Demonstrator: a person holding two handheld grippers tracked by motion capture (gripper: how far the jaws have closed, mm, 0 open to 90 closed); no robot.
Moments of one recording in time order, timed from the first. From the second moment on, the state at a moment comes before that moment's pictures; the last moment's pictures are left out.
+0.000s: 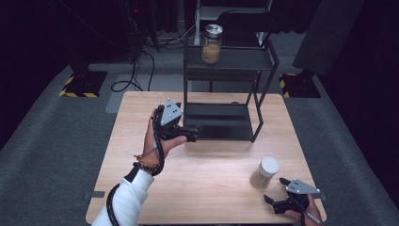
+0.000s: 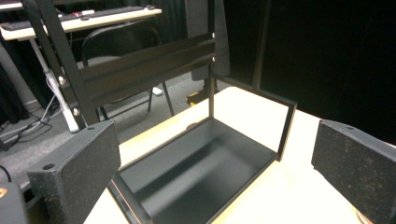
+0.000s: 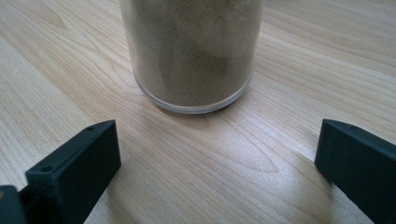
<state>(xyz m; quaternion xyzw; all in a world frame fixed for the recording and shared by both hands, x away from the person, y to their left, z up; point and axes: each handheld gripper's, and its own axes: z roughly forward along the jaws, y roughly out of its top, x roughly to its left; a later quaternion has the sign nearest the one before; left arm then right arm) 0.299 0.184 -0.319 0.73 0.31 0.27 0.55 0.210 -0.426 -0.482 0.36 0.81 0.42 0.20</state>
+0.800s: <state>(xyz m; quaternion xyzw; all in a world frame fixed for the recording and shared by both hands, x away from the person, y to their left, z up) 0.270 0.193 -0.383 0.74 0.34 0.27 0.51 0.209 -0.425 -0.483 0.36 0.81 0.42 0.20</state>
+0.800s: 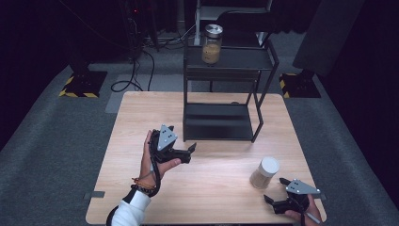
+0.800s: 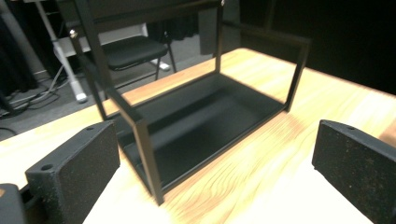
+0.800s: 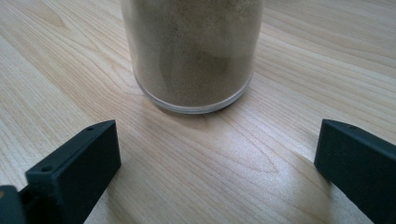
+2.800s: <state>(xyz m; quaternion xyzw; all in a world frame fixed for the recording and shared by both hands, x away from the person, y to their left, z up) 0.244 0.190 -0.489 0.79 0.38 0.21 0.43 0.208 -0.425 -0.483 0.35 0.81 0.42 0.20</state>
